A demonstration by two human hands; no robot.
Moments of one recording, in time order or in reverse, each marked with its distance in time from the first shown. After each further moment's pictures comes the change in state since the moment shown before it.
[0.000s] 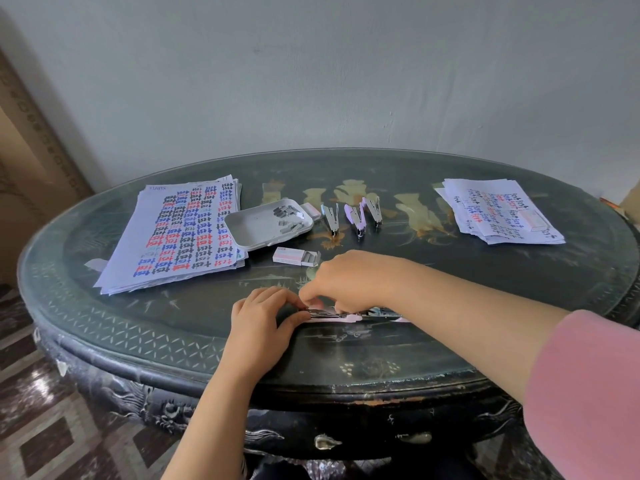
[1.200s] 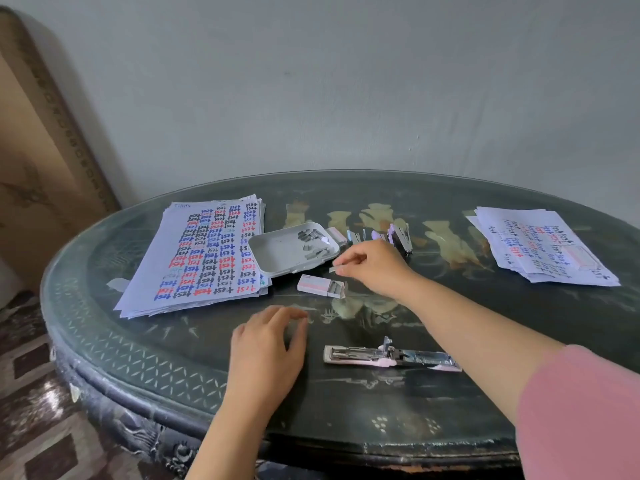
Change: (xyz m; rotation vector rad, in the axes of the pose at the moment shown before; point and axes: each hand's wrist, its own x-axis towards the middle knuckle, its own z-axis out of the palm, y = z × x) left_hand 0.012 -0.010 -0.014 0.032 0.152 -0.142; right_hand 0.057 0.056 0.021 1.039 0.562 0.541
